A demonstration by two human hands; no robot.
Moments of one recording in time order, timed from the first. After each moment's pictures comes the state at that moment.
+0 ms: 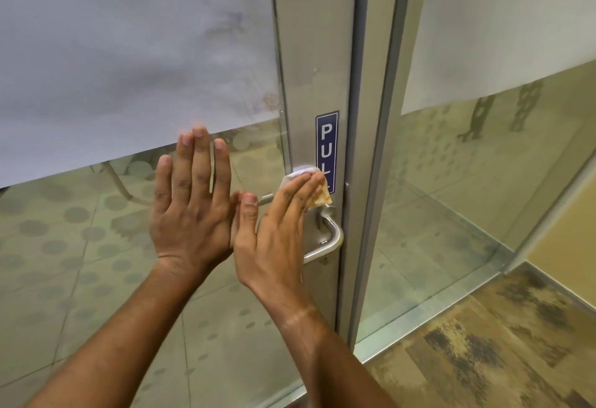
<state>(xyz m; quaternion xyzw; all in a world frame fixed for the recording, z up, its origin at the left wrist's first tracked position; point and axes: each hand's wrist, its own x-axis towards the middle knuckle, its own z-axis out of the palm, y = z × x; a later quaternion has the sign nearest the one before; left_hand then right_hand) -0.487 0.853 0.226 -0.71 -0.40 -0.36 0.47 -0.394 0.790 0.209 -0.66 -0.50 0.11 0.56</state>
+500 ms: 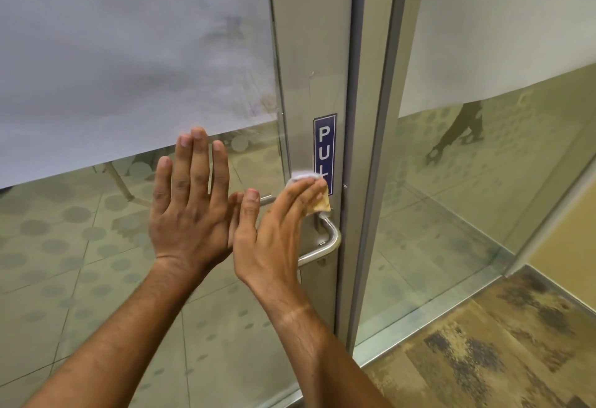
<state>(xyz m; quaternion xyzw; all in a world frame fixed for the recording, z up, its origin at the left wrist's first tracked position) -0.485 0.854 0.226 -0.71 -0.40 -0.37 0.46 -0.396 0.790 0.216 -0.65 -0.47 0.15 0.58</state>
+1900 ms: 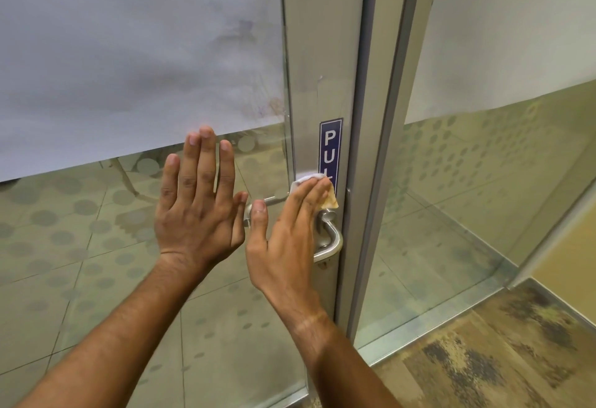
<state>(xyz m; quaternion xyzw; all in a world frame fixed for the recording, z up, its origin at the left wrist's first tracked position) -0.485 0.855 0.226 -0.71 -0.40 -0.35 0.47 -0.380 0.785 0.204 -0.64 -0.52 0.11 0.55</state>
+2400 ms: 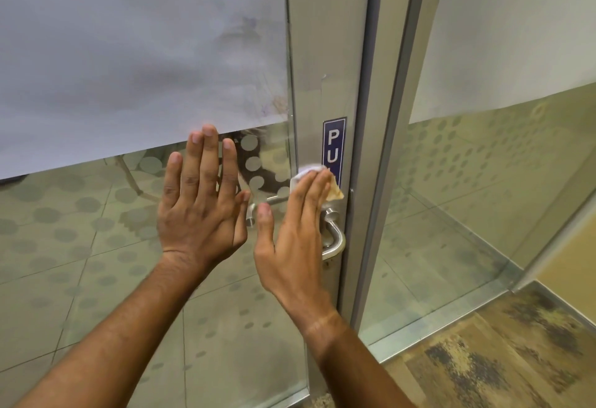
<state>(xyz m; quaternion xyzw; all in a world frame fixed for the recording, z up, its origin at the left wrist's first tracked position) -0.486 0.853 0.226 -0.71 -0.41 -0.34 0.46 -0.369 0.780 0.207 -0.64 -0.55 0.11 0.53</state>
